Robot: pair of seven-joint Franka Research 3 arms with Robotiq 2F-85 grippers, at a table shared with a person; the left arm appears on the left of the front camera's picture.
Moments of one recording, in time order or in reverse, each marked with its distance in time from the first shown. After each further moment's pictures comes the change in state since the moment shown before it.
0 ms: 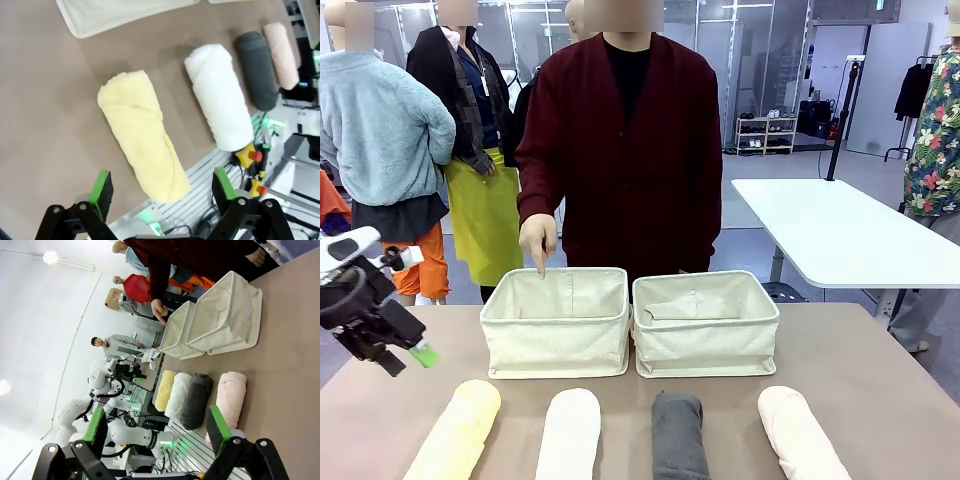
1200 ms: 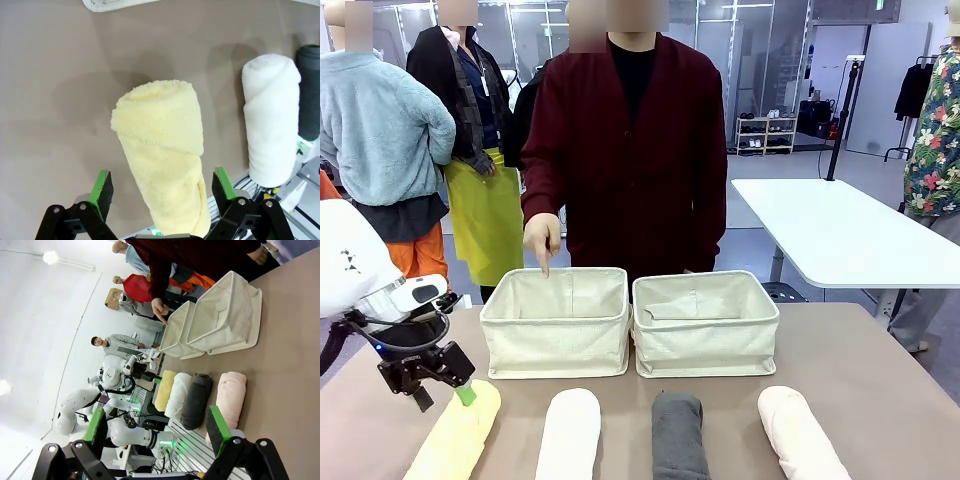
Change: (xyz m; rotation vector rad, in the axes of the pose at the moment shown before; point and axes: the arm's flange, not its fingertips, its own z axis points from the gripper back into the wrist) left arm 0.027 0.012 -0.091 0.140 0.140 0.130; right arm 0.000 0.000 0.000 0.000 0.000 0.000
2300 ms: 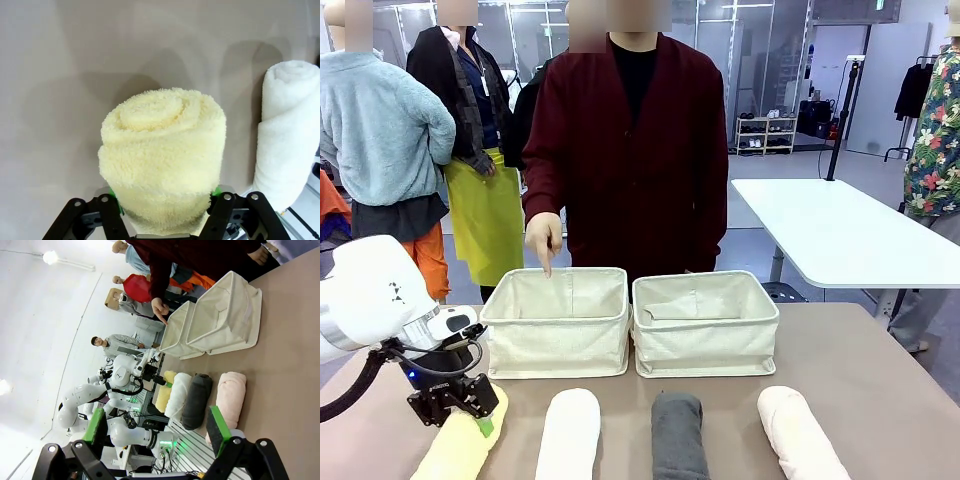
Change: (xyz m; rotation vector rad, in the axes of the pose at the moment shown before) left arm 0.011 -0.007 -0.059 -0.017 0.082 0.046; right arm 0.000 0.000 0.000 0.000 0.000 0.000
